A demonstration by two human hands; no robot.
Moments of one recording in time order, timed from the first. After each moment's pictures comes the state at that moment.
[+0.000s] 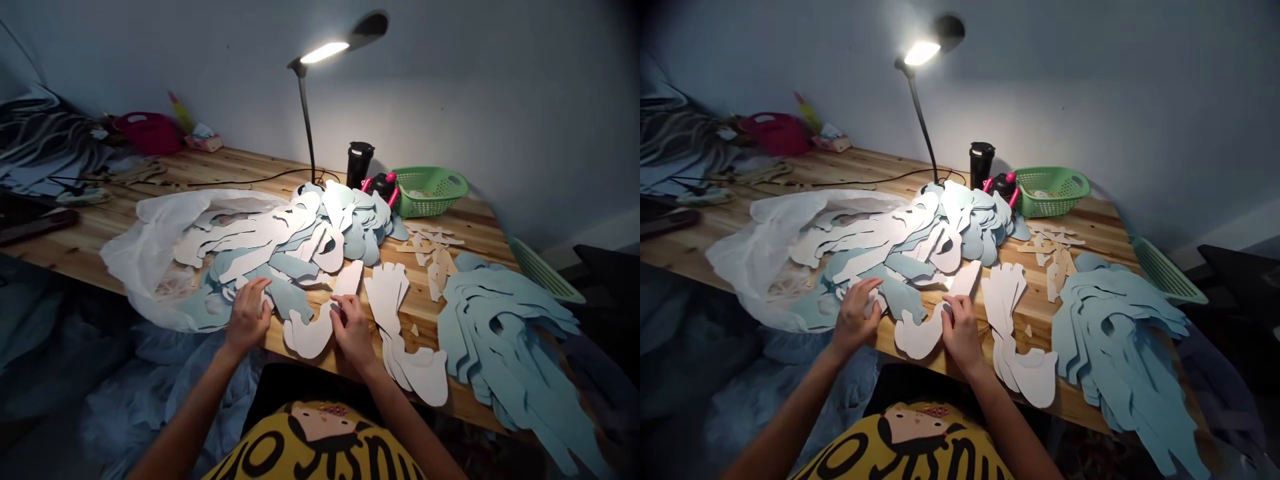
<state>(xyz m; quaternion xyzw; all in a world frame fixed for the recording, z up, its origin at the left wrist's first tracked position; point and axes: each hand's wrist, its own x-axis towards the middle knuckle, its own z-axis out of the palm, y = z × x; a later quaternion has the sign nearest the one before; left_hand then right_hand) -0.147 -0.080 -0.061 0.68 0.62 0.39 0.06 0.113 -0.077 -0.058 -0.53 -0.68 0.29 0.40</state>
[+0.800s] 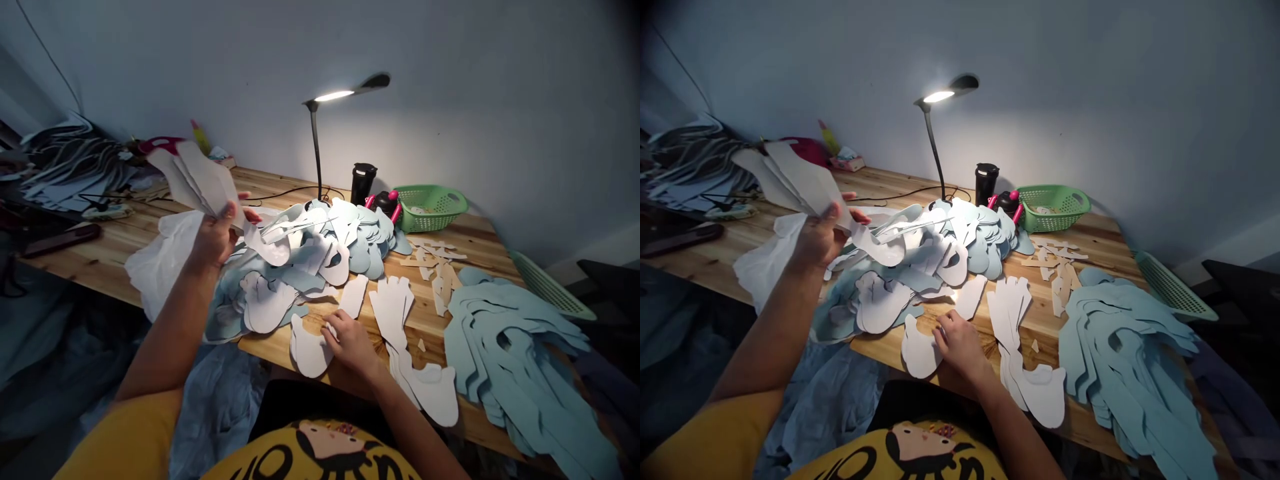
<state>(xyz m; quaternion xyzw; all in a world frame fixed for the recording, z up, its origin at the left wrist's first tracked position) -0.216 0.062 0.080 0.53 0.37 0.66 0.38 0.100 -0.066 -0.040 -0.47 -0.81 0.27 0.22</state>
